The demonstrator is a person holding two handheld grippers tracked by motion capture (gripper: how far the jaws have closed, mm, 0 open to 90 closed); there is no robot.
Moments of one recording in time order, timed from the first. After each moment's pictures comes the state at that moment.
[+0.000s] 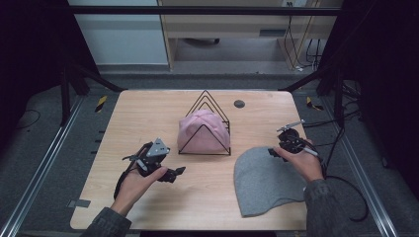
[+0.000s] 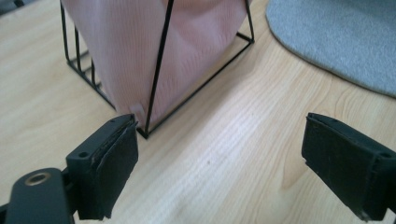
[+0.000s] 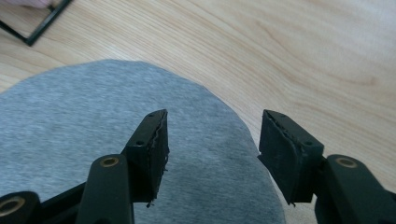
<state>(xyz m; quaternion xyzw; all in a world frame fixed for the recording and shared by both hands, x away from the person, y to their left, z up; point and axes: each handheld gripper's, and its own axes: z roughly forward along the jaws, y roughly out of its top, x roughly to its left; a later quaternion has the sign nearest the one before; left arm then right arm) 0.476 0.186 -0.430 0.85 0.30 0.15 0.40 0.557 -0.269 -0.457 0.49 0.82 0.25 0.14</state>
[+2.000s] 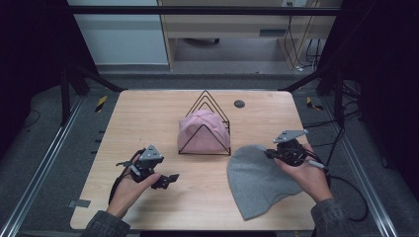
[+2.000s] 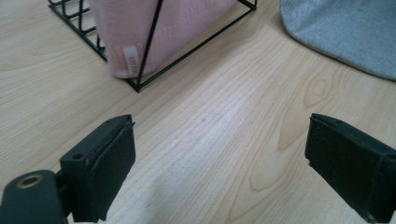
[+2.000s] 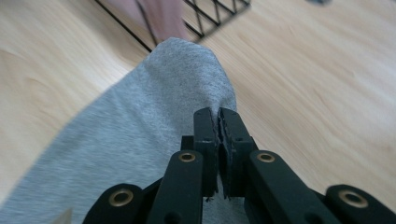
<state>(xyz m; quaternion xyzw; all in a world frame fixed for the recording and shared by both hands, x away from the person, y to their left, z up) 0.472 0.203 -0.449 0.86 0.32 0.10 0.39 0.488 -0.237 -0.403 0.35 0.86 0.33 0.18</state>
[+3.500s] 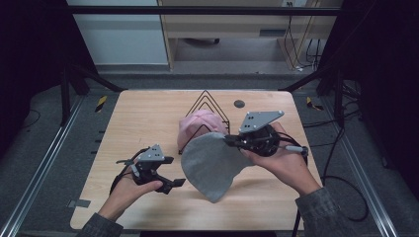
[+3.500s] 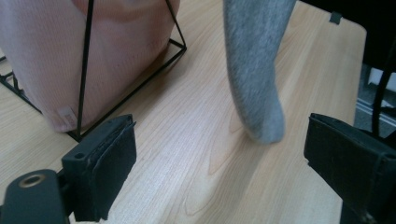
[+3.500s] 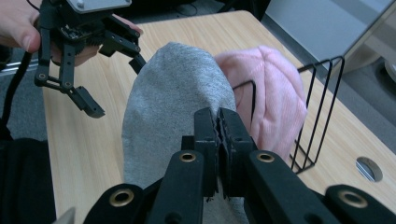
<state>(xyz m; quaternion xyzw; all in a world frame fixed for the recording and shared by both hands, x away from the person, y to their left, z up) 0.456 0.189 -0.409 0.85 0.25 0.05 0.45 0.456 -0.133 -0.286 0.18 0.87 0.43 0.18</state>
